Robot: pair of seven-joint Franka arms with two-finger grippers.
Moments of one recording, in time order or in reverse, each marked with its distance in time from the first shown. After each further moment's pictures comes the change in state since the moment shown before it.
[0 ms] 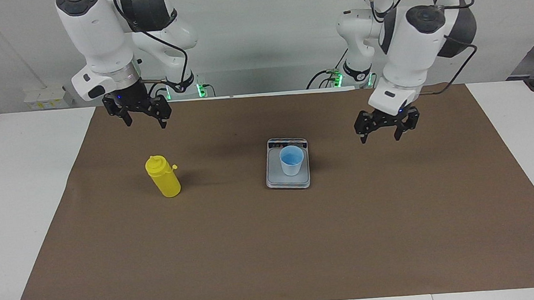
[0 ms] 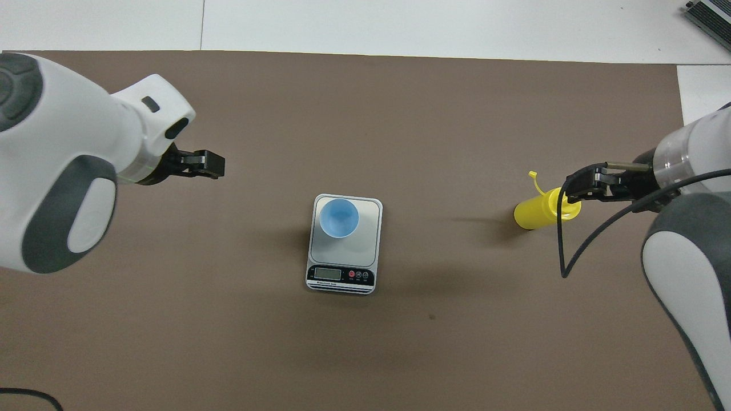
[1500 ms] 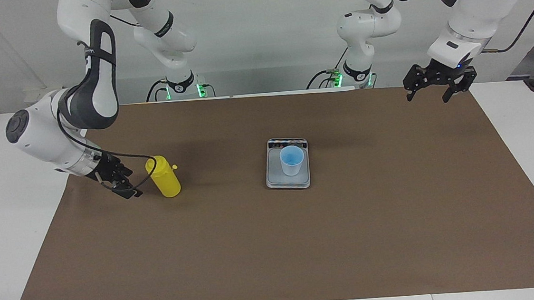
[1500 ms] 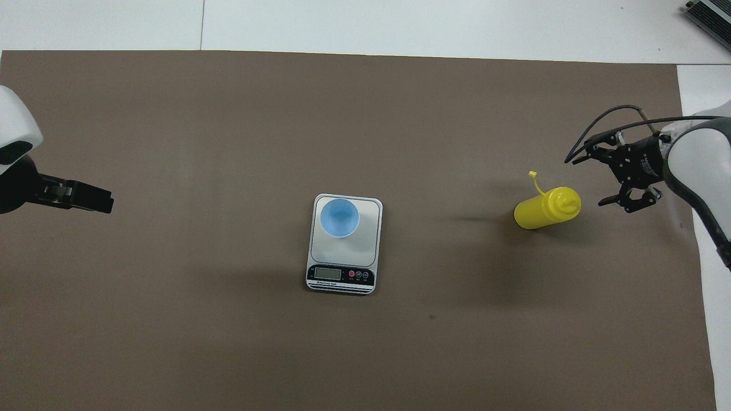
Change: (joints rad) left arm 0.166 -0.128 0.002 0.037 -0.029 -0.247 0.288; right arm -0.259 0.365 -0.007 -0.050 0.304 0.234 0.486
